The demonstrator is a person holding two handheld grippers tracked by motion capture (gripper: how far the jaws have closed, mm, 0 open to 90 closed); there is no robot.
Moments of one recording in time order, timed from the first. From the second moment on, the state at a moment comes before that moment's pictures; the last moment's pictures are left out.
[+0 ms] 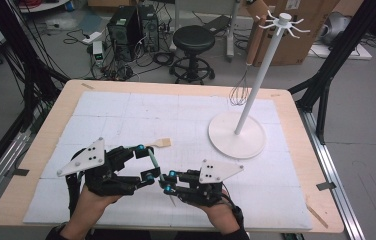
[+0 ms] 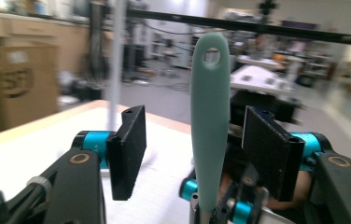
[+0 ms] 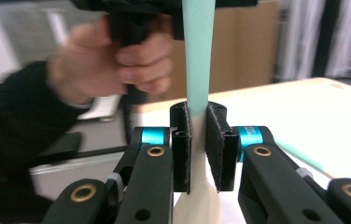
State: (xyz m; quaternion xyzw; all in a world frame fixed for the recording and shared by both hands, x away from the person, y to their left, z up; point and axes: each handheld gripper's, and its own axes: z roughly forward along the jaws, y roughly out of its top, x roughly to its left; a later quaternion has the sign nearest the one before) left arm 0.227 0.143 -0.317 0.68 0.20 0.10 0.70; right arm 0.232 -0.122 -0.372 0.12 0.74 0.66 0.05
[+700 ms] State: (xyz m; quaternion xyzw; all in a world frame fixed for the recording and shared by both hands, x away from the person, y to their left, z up) left arm 0.233 0.144 -0.313 0.68 0.28 0.11 0.67; right arm 0.223 -0.109 -0.374 0.20 0.76 0.58 0.20
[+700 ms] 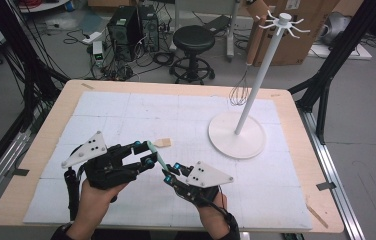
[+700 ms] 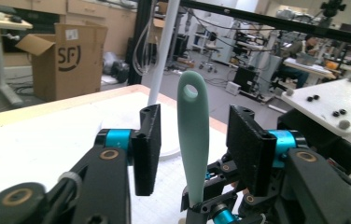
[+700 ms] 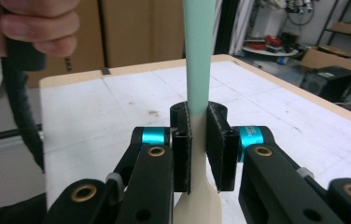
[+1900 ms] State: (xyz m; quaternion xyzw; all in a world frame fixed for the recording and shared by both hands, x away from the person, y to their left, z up) left arm 0.229 0.142 -0.312 0.69 0.18 0.01 0.70; right arm 0.243 -0.132 -0.368 0.09 0.74 0.67 -0.04
